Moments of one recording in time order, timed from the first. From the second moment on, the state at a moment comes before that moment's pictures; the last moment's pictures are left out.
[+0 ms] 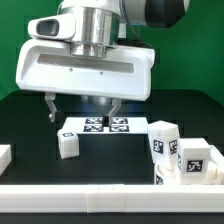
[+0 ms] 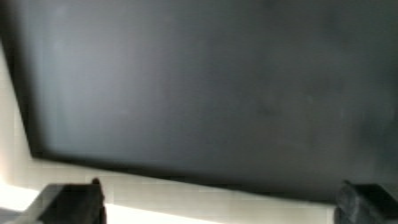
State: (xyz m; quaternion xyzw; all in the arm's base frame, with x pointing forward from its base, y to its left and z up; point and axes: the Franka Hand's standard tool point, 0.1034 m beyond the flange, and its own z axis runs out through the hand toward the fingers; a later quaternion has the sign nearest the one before) arm 0.577 -0.079 0.089 0.99 0.07 0.09 0.07
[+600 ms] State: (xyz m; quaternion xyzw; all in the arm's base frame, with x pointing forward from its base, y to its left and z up) arm 0.564 -0.089 0.081 0.99 0.12 0.03 0.06
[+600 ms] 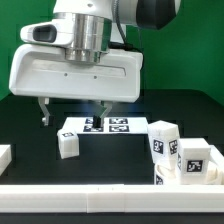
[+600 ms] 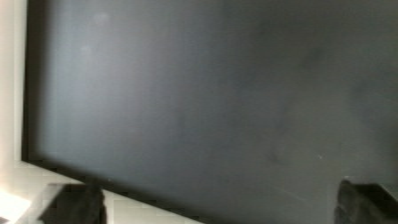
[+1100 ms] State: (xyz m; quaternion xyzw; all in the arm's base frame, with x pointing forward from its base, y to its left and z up) arm 0.539 -0.097 0.065 0.98 0.11 -0.14 0.04
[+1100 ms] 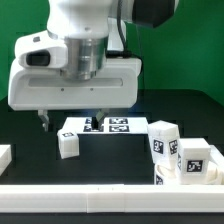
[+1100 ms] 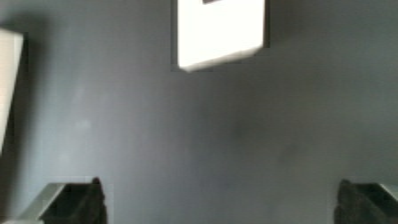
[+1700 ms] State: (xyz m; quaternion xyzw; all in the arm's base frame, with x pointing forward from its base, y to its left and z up) arm 0.519 -0.102 0.059 0.94 0.08 -0.32 0.06
